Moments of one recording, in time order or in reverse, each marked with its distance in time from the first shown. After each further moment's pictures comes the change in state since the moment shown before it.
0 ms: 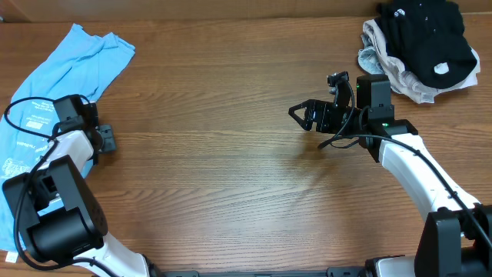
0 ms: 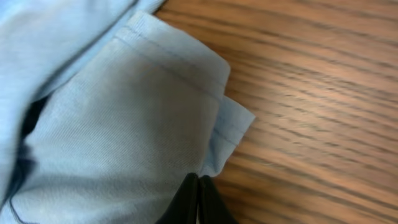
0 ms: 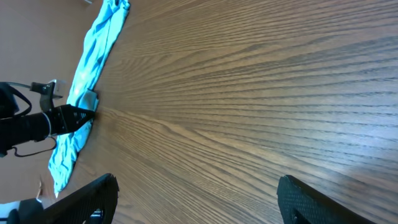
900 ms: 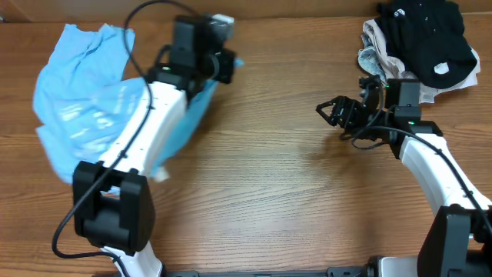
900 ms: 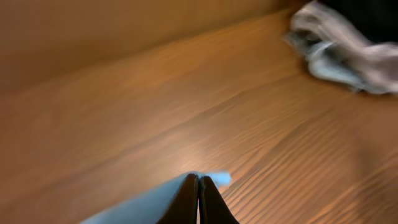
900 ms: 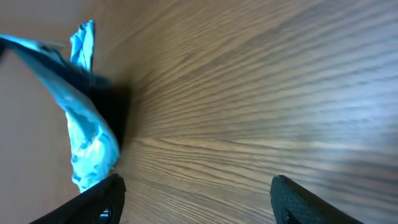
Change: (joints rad) left arm -0.709 0.010 0.520 -0.031 0.393 -0.154; right arm -0.182 0.000 0.000 -0.113 -0.012 0.046
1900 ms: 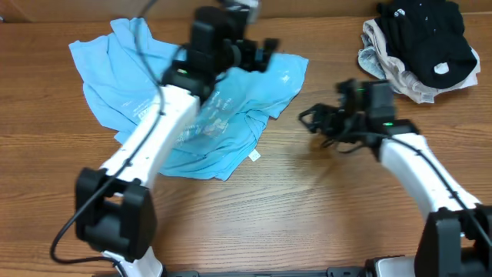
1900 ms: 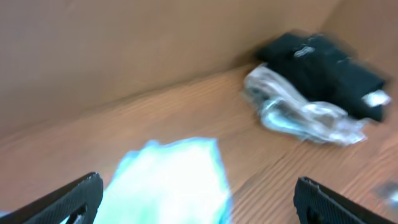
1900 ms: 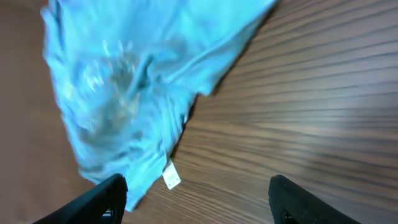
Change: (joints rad) left arm -0.026 -0.030 0.022 0.114 0.035 -0.119; right arm 0.187 0.000 0.004 -0.012 0.144 0.005
